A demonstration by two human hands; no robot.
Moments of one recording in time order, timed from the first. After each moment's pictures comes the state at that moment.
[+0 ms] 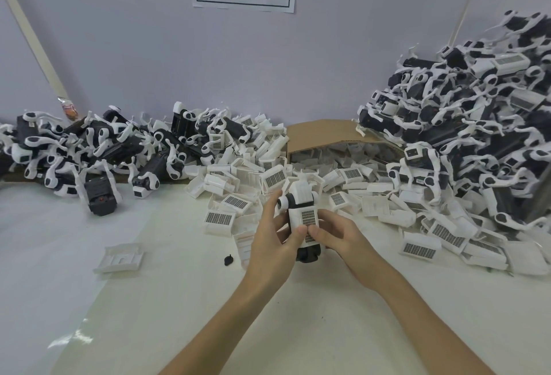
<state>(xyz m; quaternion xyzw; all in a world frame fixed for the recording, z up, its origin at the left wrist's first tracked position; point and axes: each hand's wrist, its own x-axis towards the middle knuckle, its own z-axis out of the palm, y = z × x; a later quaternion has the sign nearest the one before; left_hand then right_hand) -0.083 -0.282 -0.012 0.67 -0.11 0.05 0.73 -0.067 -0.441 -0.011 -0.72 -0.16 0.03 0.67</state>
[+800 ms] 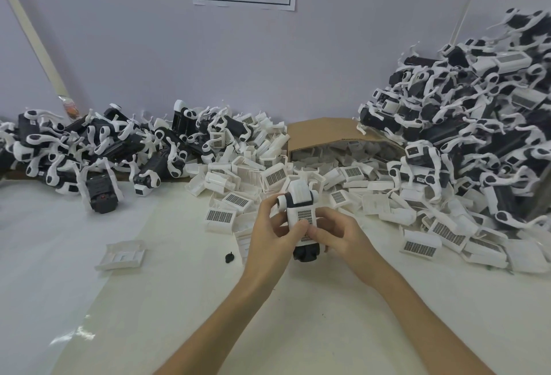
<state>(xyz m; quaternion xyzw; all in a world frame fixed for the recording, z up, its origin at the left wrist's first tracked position) -0.085 -0.280 -0.008 0.64 -0.10 0.05 0.76 -0.071 -0.438 -0.006 -0.75 -0.16 0.01 0.64</state>
